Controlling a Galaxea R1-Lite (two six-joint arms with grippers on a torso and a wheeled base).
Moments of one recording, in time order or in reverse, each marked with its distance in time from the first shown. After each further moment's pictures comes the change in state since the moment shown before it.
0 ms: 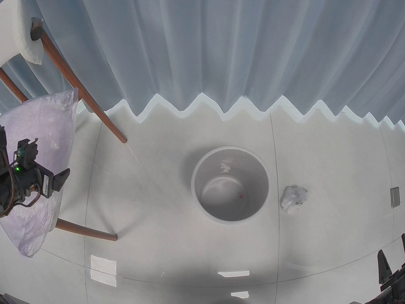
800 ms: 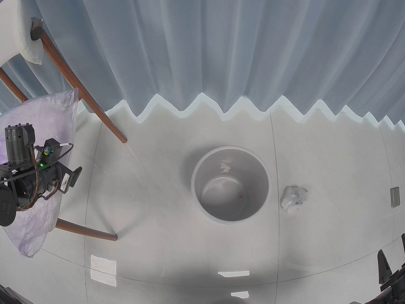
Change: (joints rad) left arm -0.082 0.203 -0.032 -0.147 0.147 0.122; right arm 0.000 0.000 0.000 0.000 0.000 0.000
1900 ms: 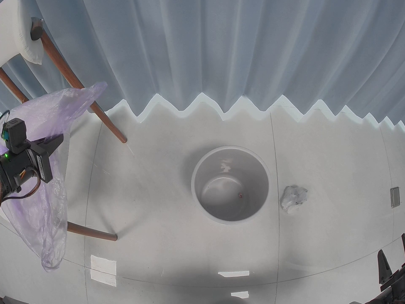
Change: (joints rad) left arm 0.016 -0.287 0.010 0.039 -0.405 -0.338; right arm 0.000 0.000 0.000 -0.001 0.000 0.000
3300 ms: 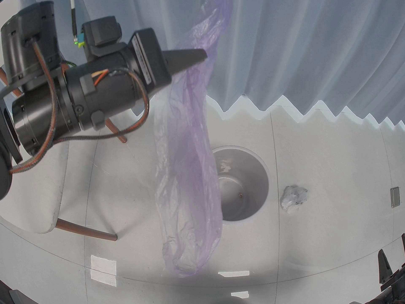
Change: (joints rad) left arm -0.653 0.313 -0.520 -0.028 -0.033 -0.691; right arm 0.000 0.000 0.000 -0.001 -0.001 0.010
